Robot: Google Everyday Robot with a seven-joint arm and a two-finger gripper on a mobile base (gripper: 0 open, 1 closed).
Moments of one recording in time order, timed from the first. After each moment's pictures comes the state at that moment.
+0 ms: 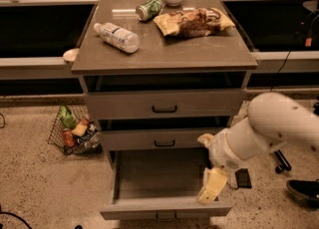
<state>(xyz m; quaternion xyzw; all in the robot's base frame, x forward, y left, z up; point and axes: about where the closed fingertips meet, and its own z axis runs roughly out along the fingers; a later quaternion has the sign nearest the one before) 0.409 -0.113 0.676 -0.61 0.75 0.20 0.18</state>
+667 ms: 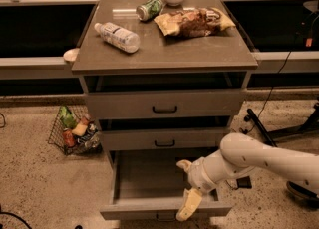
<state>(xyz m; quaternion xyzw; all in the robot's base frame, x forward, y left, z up) 0.415 -0.063 0.521 -0.60 0.71 0.30 0.20</state>
